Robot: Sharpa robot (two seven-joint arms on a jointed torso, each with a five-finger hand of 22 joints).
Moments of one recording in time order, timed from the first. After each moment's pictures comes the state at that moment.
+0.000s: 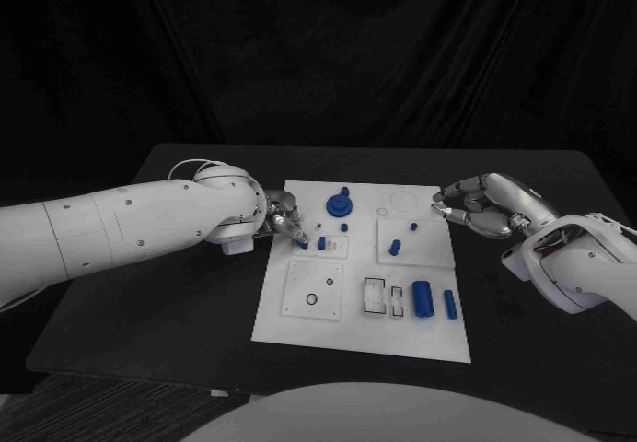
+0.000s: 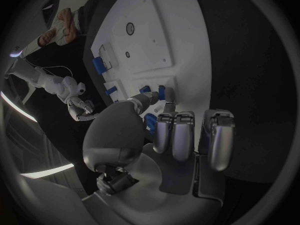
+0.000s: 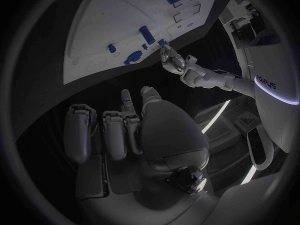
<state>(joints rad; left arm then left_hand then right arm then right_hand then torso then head) 1.32 -0.69 -0.21 1.41 -1.02 0.15 -0.45 1.10 -0.06 0.52 0.03 0.43 0.98 0.04 0.26 1.18 1.47 -0.04 1.57 1.31 1.47 -0.08 1.56 1.31 0.01 1.47 0.03 1.57 1.31 1.21 -1.08 -0.21 1.67 -1.21 -0.63 0.11 1.36 0.09 -0.10 0.26 0.55 0.88 0.13 0.20 0.14 1.47 0.04 1.57 1.31 1.46 -0.03 1.54 1.31 0.04 1.47 0.08 1.43 1.31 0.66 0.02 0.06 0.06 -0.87</state>
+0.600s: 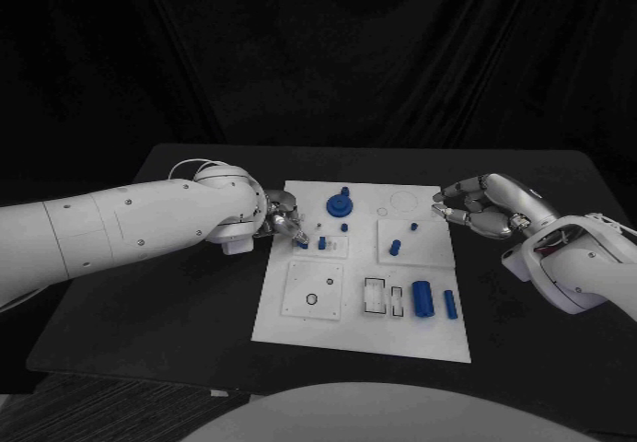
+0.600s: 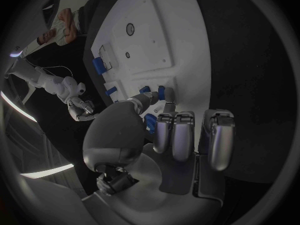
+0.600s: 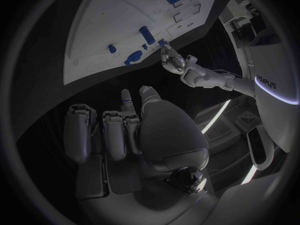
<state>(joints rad) 1.32 -0.69 -0.21 1.40 -1.02 0.15 -0.45 1.09 -0.06 0.52 0.03 0.39 0.99 0.04 0.26 1.17 1.47 -0.04 1.57 1.31 1.47 -0.08 1.56 1.31 0.01 1.47 0.03 1.56 1.31 1.21 -1.08 -0.21 1.67 -1.21 -0.63 0.10 1.38 0.09 -0.09 0.25 0.56 0.88 0.13 0.20 0.14 1.46 0.04 1.57 1.31 1.46 -0.03 1.54 1.31 0.04 1.47 0.08 1.43 1.31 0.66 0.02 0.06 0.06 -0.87</state>
